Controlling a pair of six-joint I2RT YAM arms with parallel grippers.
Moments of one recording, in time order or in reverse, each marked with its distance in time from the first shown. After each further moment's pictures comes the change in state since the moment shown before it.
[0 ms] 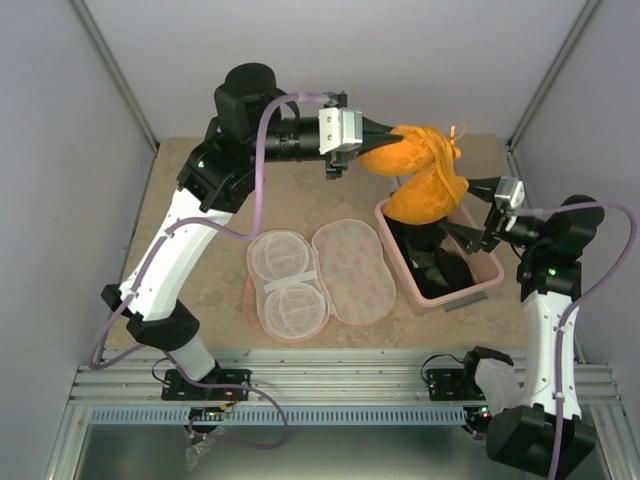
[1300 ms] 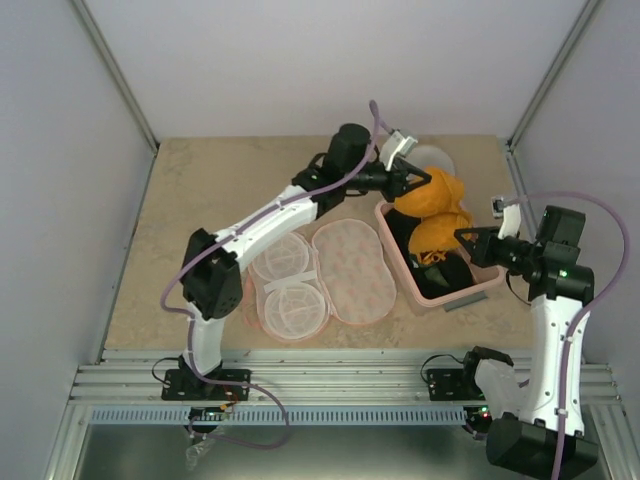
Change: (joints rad) left arm 0.008 0.286 -0.439 0.460 -0.103 -0.774; right arm 0.013 -0.007 0.150 -0.966 0.518 0.067
